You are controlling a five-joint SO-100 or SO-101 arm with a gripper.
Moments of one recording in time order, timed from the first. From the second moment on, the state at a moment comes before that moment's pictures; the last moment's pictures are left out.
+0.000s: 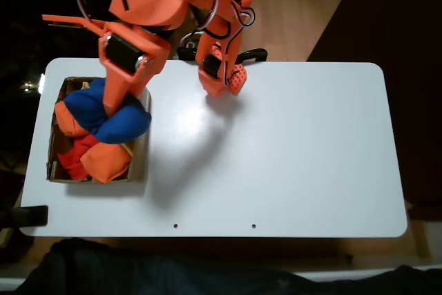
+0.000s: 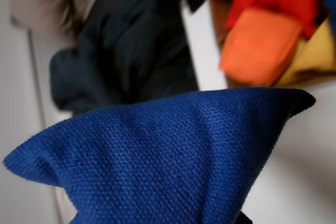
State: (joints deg) arm 37.8 120.3 67.2 90.5 -10.6
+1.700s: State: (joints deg) arm 56.6 82.8 54.5 73.7 -10.5
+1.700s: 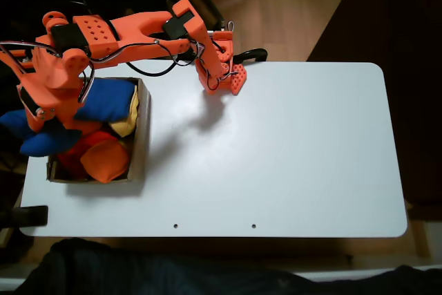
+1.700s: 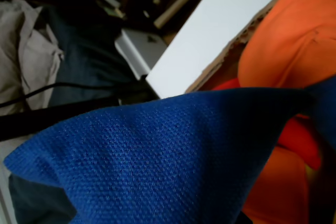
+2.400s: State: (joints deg) arm 56.6 81.7 55.2 70.6 -10.8
